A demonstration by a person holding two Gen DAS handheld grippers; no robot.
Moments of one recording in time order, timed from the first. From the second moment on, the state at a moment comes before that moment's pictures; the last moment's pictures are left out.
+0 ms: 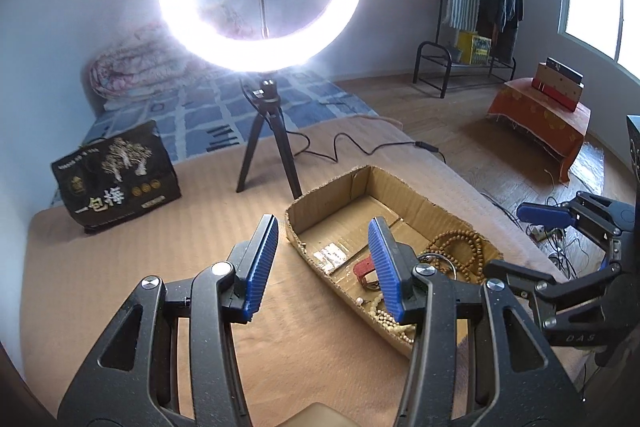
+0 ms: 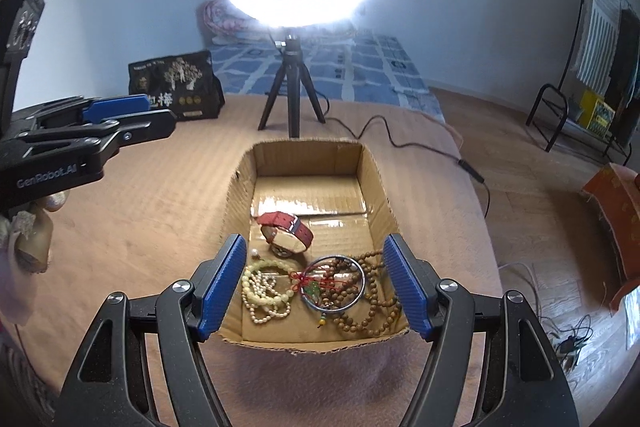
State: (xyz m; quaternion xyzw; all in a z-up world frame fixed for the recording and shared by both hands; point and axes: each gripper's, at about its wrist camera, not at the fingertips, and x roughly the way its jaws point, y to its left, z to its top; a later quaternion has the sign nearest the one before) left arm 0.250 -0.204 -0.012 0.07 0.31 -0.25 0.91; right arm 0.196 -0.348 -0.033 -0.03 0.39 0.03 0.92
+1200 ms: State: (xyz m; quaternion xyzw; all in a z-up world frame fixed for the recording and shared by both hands) left arm 0.106 -0.126 0.023 0.08 0.29 -0.22 0.93; right arm 0.098 -0.299 0.016 -0.04 0.34 -0.01 0.94
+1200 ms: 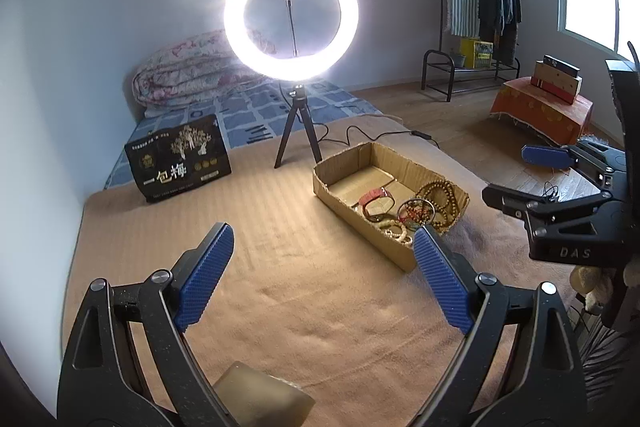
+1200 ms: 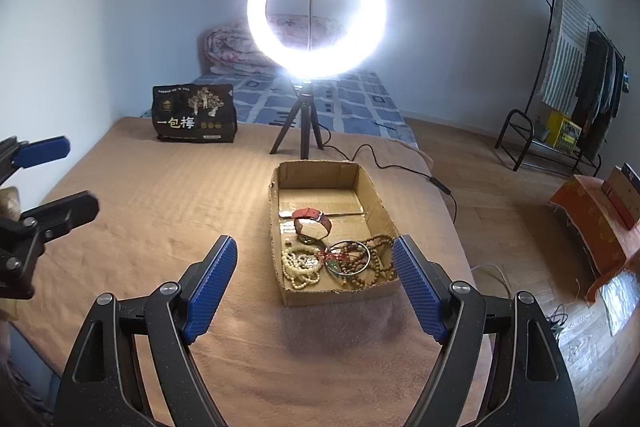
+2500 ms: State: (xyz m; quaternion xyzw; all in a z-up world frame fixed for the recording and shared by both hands) left arm 0.108 -0.125 0.007 0.08 0.31 -0.20 0.93; right arm 0.104 -0.304 0.010 -0.04 0.35 -0.03 0.93
